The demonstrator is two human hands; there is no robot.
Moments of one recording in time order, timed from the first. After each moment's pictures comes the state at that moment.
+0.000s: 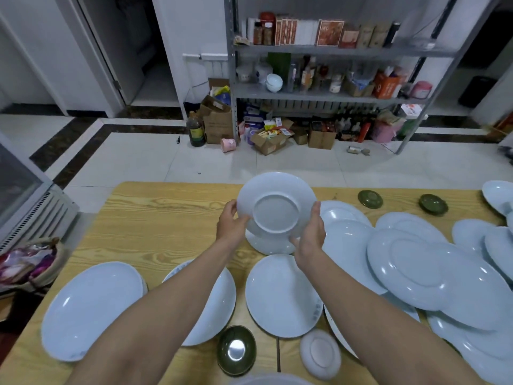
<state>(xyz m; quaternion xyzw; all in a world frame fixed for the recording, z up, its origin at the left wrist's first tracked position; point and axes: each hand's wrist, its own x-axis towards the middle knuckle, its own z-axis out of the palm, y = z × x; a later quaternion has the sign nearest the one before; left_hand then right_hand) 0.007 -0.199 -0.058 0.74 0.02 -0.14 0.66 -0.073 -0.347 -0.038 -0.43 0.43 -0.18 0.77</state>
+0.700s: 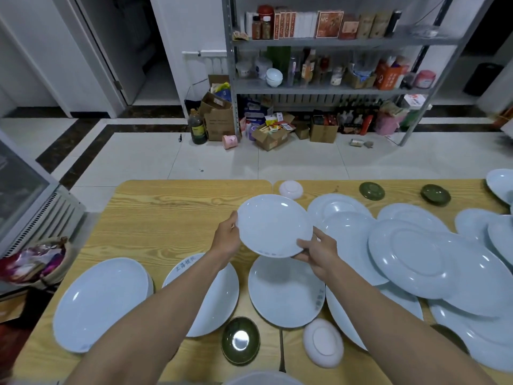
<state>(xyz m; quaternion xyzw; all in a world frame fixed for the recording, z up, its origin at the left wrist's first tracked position) -0.019 -0.175 -0.070 0.77 -0.05 -0.19 0.61 -0.123 -0.371 -0.060 -0.47 0.39 -0.04 0.79</state>
